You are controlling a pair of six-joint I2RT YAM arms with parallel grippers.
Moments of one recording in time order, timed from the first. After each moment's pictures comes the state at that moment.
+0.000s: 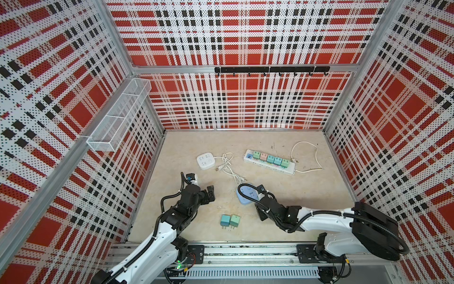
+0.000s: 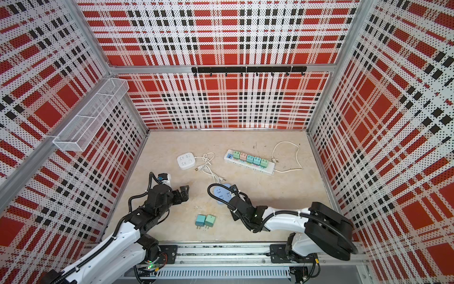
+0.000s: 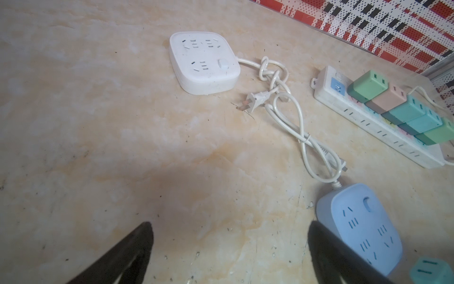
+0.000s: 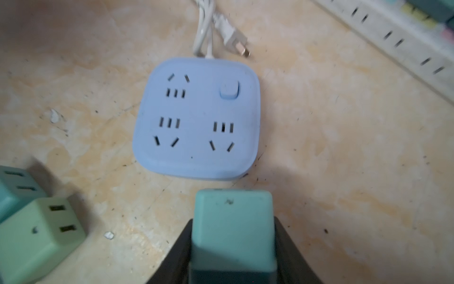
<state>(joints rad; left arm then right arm) -0.45 0.74 0.34 -0.21 -0.21 -0.51 1.08 1.32 0.51 0.01 0.44 0.40</state>
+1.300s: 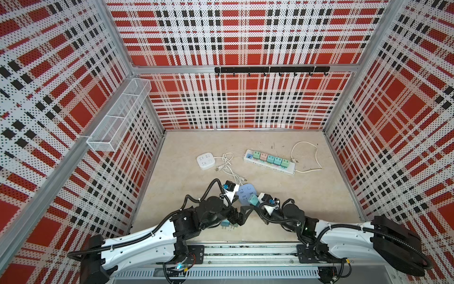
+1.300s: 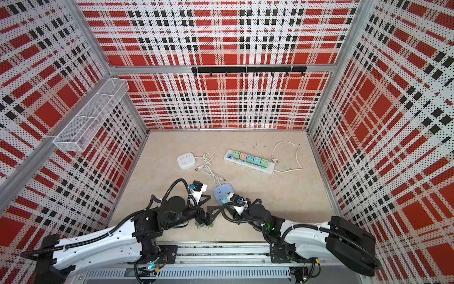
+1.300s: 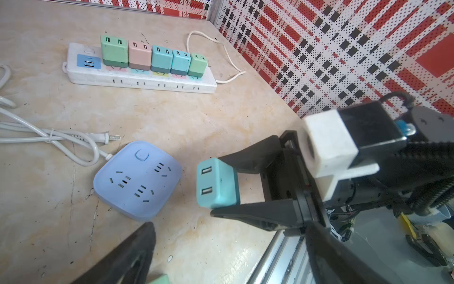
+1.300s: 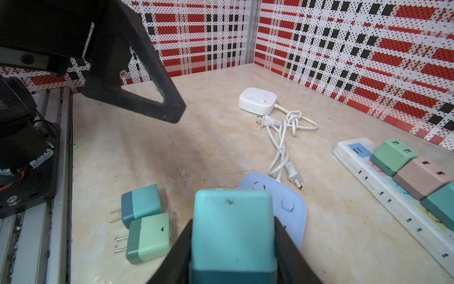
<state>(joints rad) -1.12 0.83 0.53 -0.09 -0.11 -0.51 1.09 1.11 0.19 0.72 0.16 -0.05</state>
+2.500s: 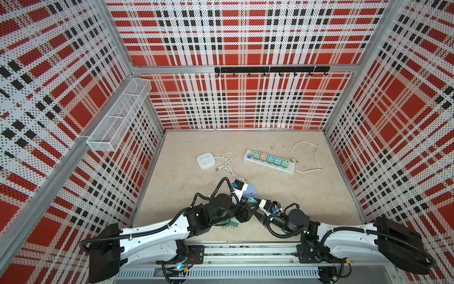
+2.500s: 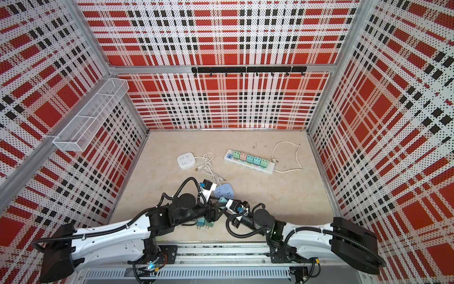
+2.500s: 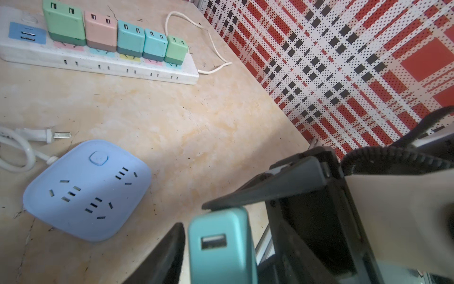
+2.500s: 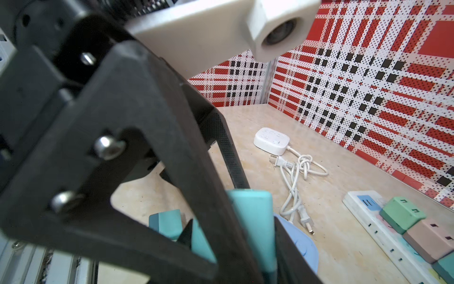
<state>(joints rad) -1.11 1.01 0.53 0.10 -0.01 -0.58 1.18 1.08 0.17 0.87 0.15 -0.15</state>
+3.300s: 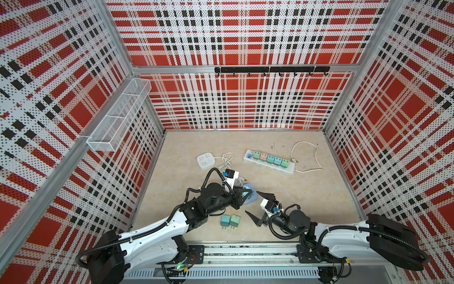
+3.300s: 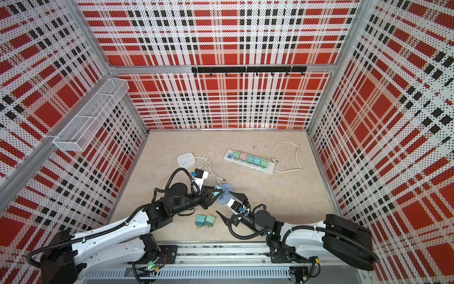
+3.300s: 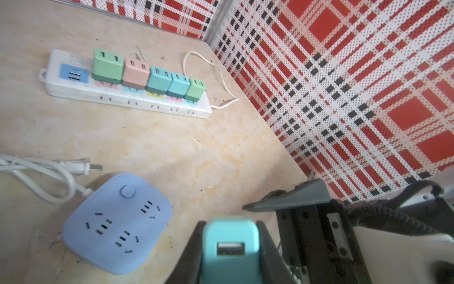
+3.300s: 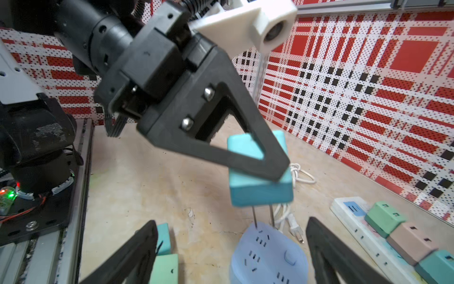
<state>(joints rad) -0.87 0.98 0.53 0.19 0.12 -0.58 1.18 1.14 0.13 1.02 0.23 -0.16</state>
